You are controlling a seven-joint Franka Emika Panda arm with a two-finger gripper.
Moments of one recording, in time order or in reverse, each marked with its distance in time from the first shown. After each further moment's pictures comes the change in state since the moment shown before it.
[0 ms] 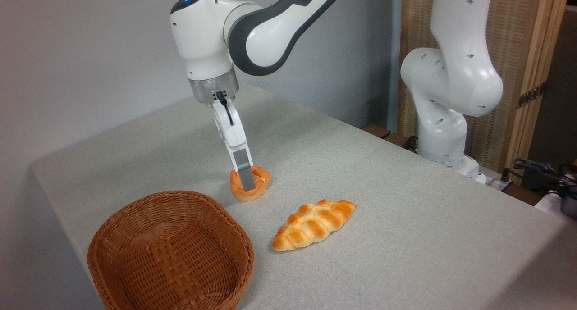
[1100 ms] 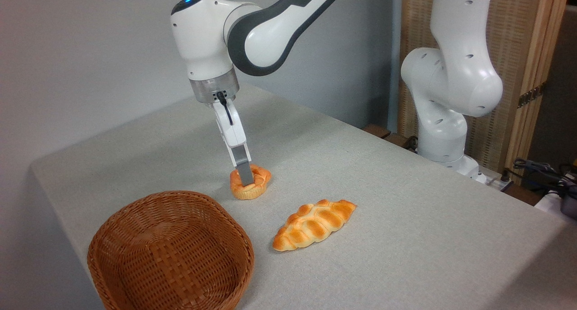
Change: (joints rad) arm -0.013 0.001 0.000 -0.006 0.001 0.000 0.000
